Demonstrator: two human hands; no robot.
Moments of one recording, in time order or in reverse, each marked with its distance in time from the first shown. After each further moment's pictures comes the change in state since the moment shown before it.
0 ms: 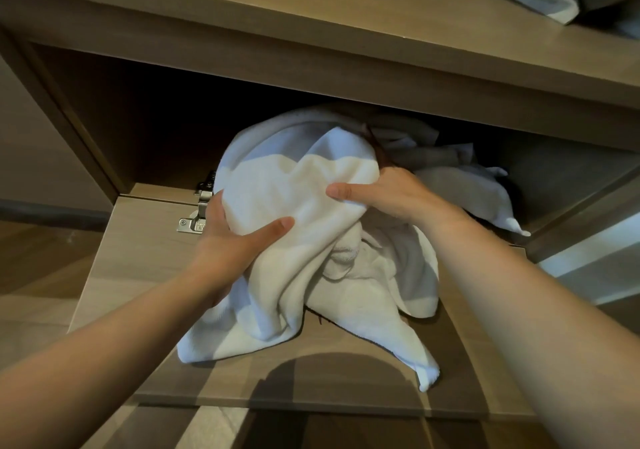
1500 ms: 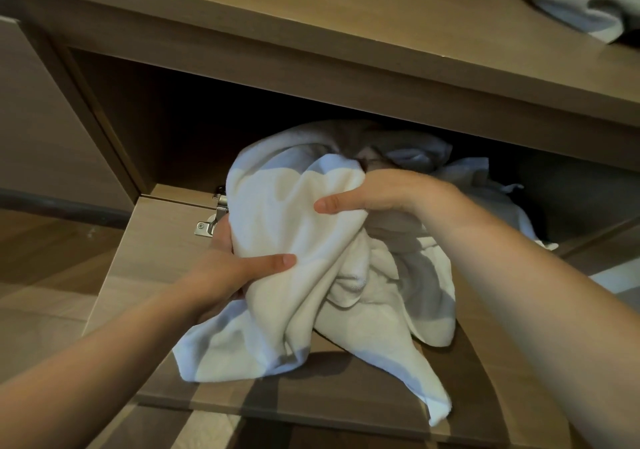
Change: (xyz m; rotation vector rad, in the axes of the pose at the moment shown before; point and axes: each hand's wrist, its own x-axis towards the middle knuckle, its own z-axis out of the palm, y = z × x) left_hand -0.004 -0.001 -0.025 -0.083 -0.206 -0.224; right_hand 0.022 -0.046 -0.002 -0.185 -0.232 -0.071
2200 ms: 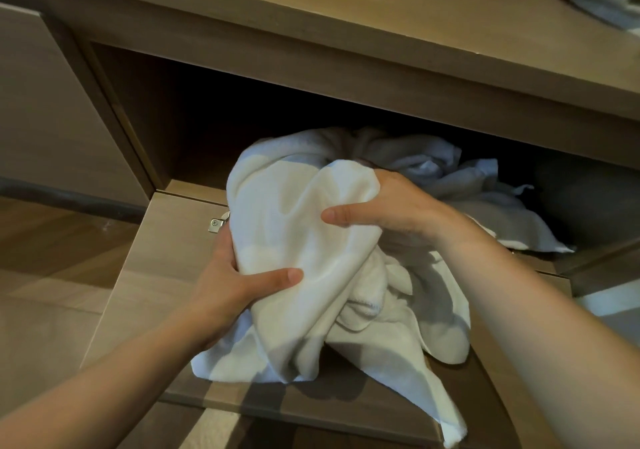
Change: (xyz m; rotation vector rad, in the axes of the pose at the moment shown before) left_hand -0.016 -0.023 -0.009 -0.011 0.030 0.218; right_hand -0.016 -0.004 0.027 0.408 0.009 -0.292
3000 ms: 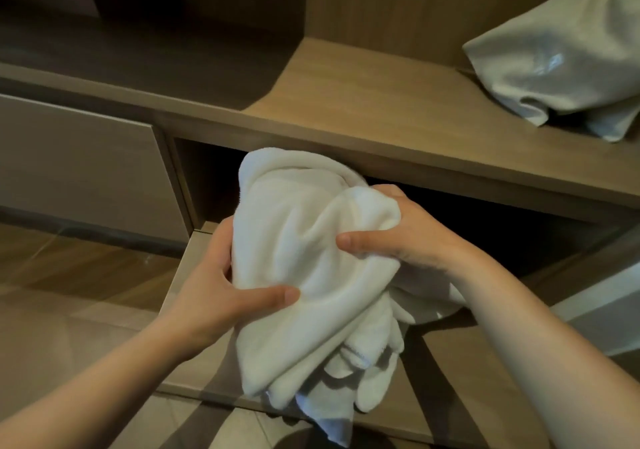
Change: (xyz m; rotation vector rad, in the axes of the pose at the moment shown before) left_hand -0.086 0.105 -0.017 0.103 -0.100 0.279; right_hand -0.095 -0.080 -0.029 0.092 0.056 -0.072
